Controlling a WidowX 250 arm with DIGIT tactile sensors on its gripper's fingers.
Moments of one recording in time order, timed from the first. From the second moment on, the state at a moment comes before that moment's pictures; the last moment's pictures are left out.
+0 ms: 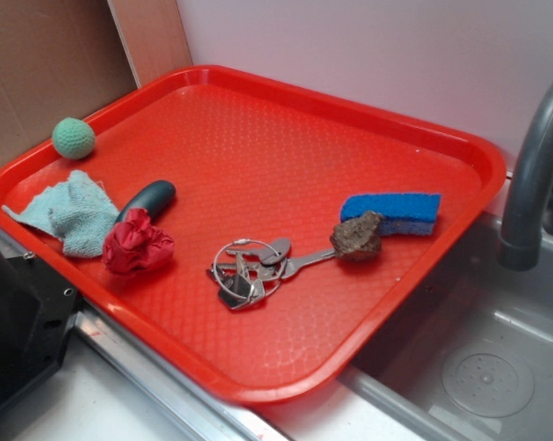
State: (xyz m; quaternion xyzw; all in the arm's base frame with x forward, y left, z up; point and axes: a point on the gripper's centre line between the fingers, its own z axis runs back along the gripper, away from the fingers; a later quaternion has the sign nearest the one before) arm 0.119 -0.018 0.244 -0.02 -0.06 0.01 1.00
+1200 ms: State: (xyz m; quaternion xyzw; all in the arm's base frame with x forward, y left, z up) arm 0.150 -0.054 0.209 -0.11 -0.05 0.11 0.99
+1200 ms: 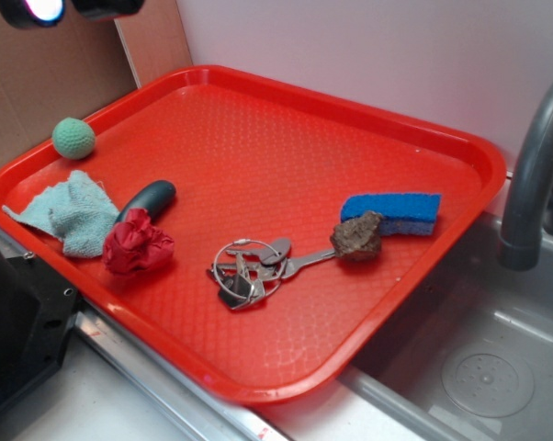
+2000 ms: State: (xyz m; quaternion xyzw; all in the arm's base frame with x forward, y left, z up) arm 0.216 -0.131 0.086 -0.02 -0.01 0.05 1.00
